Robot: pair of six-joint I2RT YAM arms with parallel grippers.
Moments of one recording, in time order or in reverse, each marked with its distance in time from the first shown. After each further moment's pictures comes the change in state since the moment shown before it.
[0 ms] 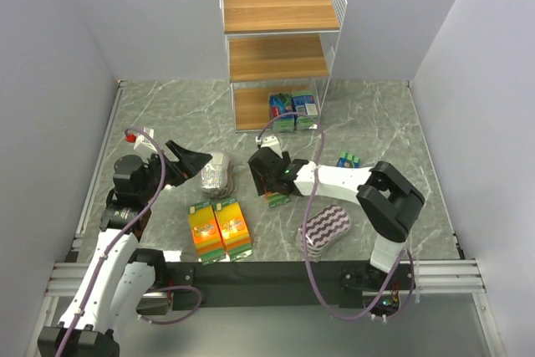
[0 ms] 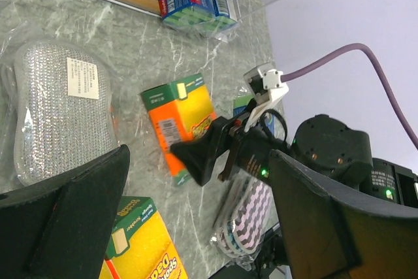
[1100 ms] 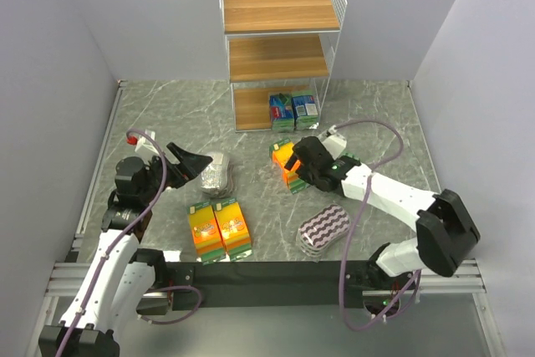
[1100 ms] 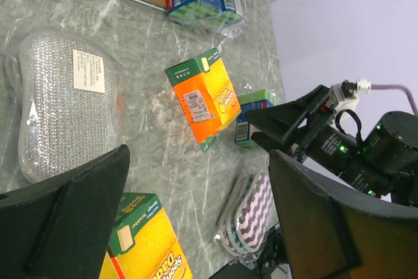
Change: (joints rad) left arm 0.000 0.001 -0.029 0.013 0.000 -0.003; right arm -0.200 -0.359 -0.182 -0.121 0.035 0.615
